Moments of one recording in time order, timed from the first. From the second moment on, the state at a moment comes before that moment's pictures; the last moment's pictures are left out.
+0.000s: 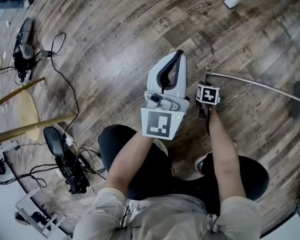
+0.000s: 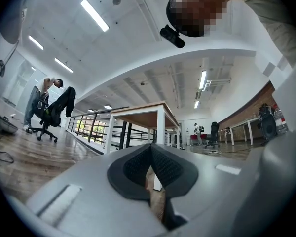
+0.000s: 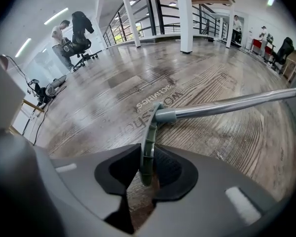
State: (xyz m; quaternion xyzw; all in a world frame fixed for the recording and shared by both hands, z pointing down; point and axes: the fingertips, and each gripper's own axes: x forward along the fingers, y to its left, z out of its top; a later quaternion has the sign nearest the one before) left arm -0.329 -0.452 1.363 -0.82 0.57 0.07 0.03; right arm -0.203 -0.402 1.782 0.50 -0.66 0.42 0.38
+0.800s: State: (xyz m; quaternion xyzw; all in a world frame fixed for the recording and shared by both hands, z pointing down) left arm -0.319 -0.451 1.337 -0.81 0.58 0.09 0.01; right arm -0.195 -0.416 1.675 0.50 -0.71 0.40 0.31
